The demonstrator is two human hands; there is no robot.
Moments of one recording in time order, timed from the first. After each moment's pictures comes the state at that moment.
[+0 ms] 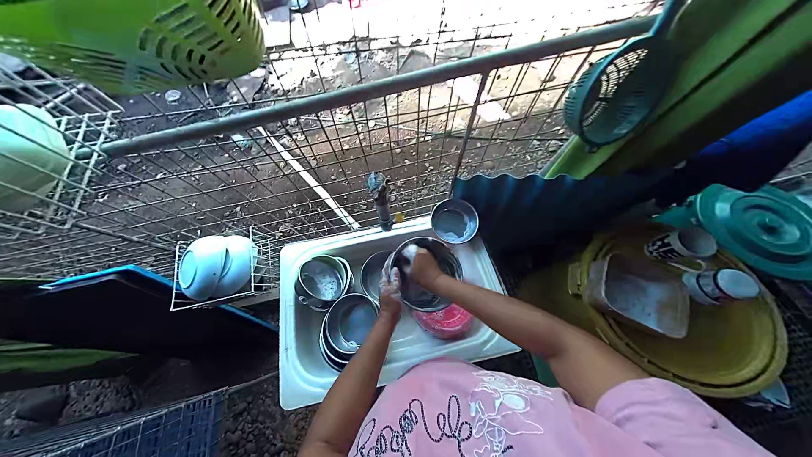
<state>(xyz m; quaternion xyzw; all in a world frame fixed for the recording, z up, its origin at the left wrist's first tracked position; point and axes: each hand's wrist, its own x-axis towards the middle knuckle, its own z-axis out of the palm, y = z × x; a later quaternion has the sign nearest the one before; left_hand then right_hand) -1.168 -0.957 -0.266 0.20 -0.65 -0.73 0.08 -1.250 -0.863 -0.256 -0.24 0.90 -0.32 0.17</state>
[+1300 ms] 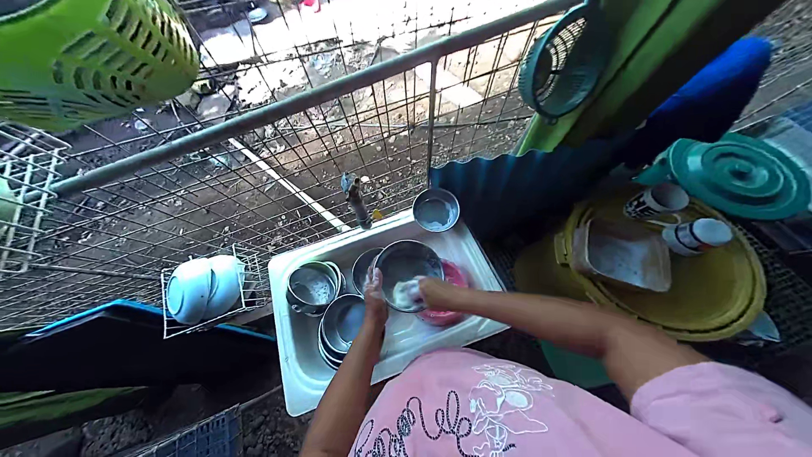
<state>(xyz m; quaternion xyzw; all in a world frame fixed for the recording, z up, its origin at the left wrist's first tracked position) -1.159 -0.964 -0.280 0.21 -0.59 -0.78 0.03 -1.198 -0.798 -0.259 -0.36 0.86 -0.29 0.22</state>
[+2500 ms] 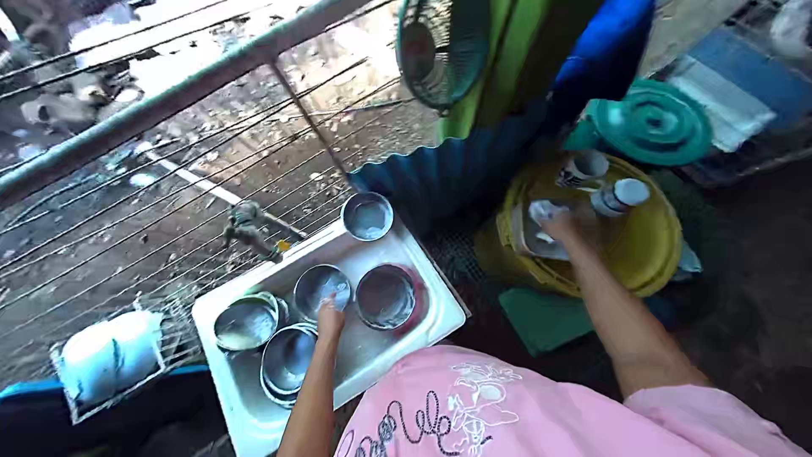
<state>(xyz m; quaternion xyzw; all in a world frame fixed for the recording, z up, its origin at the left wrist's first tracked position) -1.184 -0.959 -0.359 0.13 -0.93 -0.27 -0.24 -1.247 -0.396 -0.260 0.28 0.92 -0.24 0.12</state>
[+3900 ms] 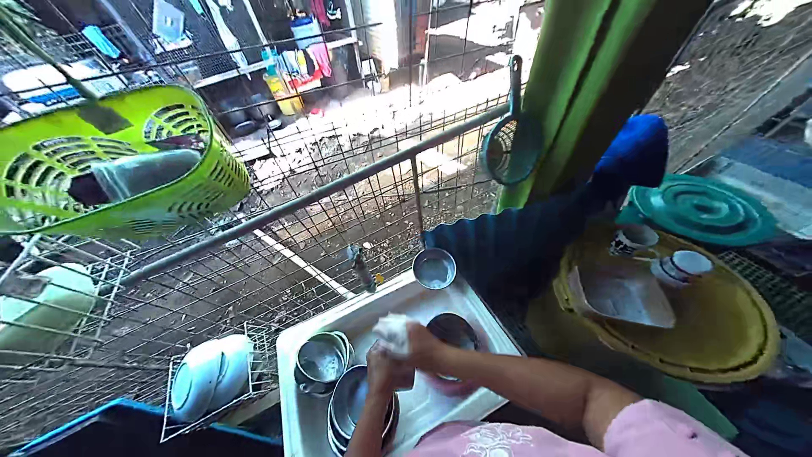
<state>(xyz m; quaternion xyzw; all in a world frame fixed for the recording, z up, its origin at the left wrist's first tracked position) -1.140 -0.979 -0.216 0.14 -0.80 -0.58 -0.03 -1.193 -0.860 -0.199 -0.29 0.83 -0.47 0.07</state>
